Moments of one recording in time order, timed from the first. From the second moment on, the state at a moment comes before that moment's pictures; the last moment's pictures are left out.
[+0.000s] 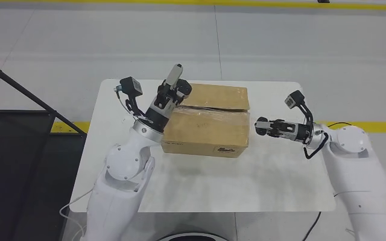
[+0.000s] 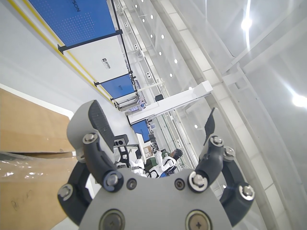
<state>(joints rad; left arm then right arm) 1.18 -1.47 -1.31 -1.92 -0.05 -0.02 -0.20 -0.84 -0.97 1.33 -1.26 0.42 -0.23 1.30</state>
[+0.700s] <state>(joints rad) 1.12 -1.44 -1.38 -1.77 -0.14 0.08 -0.40 -0.65 -0.98 1.24 -1.13 0.38 -0.11 1.36</state>
